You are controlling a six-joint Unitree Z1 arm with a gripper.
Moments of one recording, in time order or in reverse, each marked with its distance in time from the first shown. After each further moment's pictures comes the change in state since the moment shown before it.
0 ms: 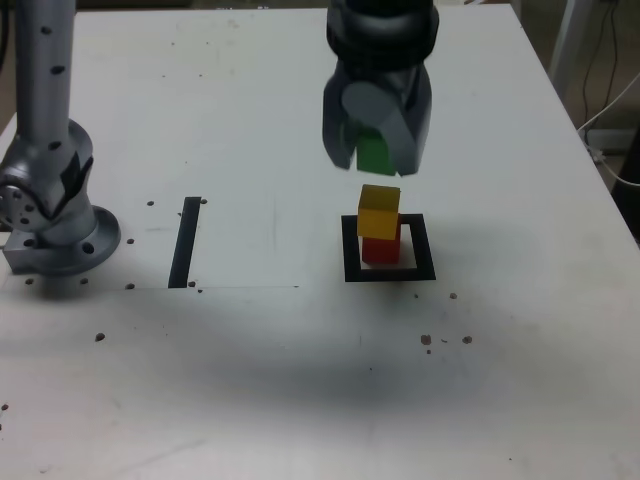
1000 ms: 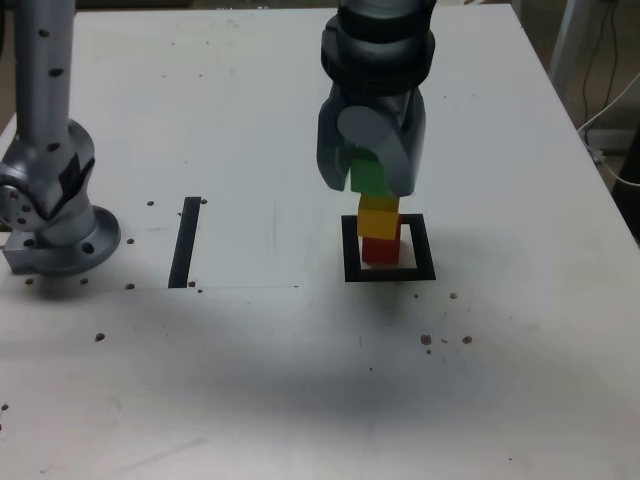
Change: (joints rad) arm -0.040 0.005 0.035 -0.018 -0.026 -0.051
